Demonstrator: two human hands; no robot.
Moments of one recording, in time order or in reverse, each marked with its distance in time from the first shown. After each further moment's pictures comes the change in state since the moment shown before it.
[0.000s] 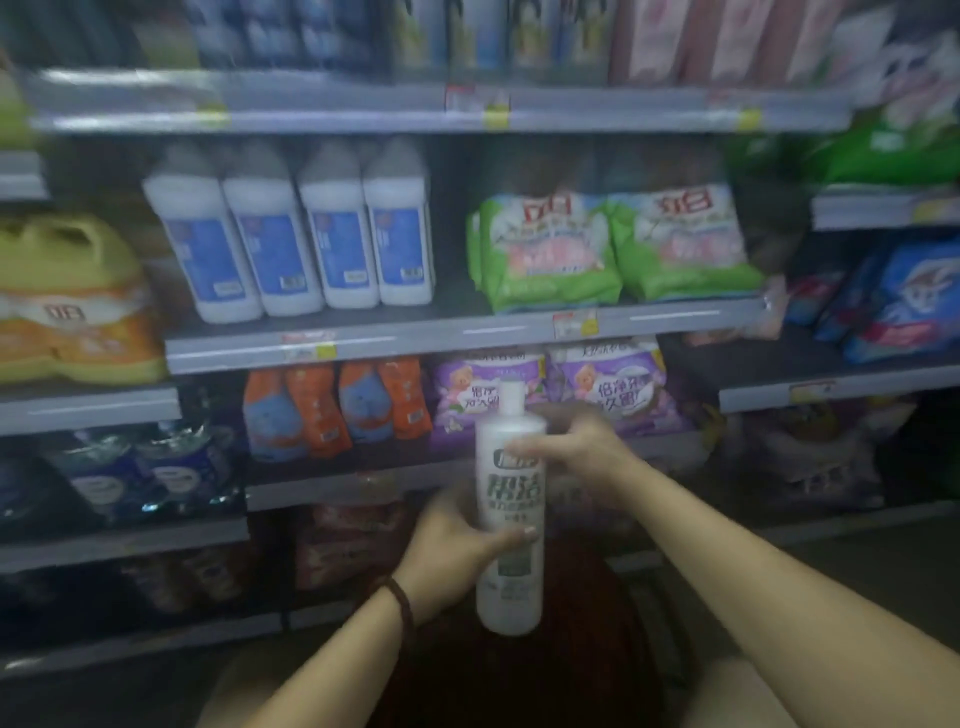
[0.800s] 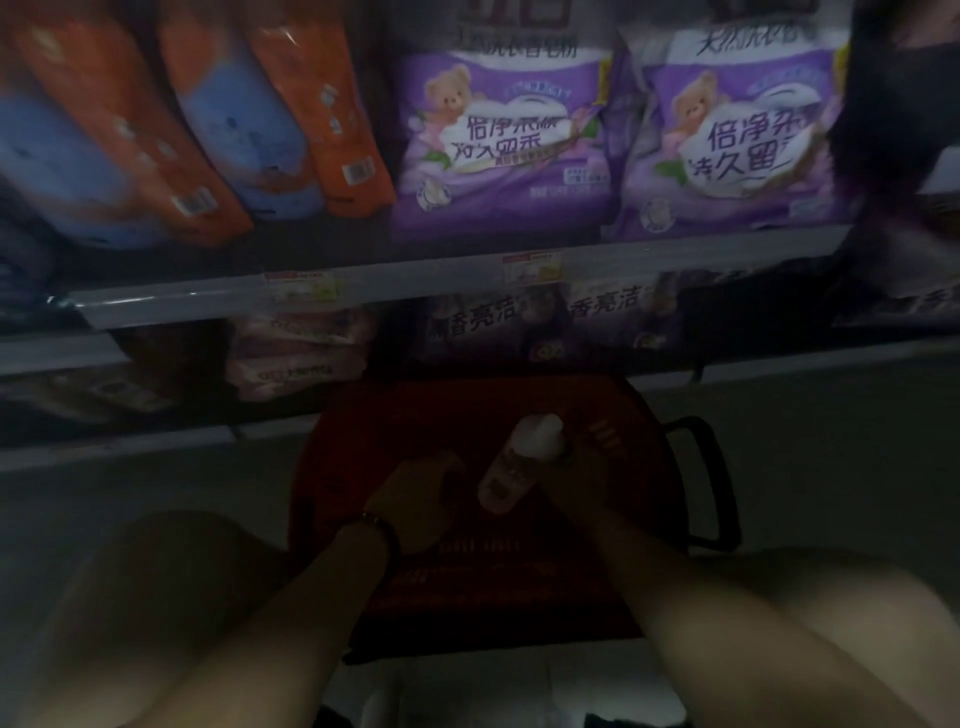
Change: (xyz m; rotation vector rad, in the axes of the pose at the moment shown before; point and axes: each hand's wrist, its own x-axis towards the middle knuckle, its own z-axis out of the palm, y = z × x) left_hand 0.054 -0.264 0.004 0.790 -0.474 -0.464; right_hand 0.017 0.366 0.069 -0.191 0.153 0.655
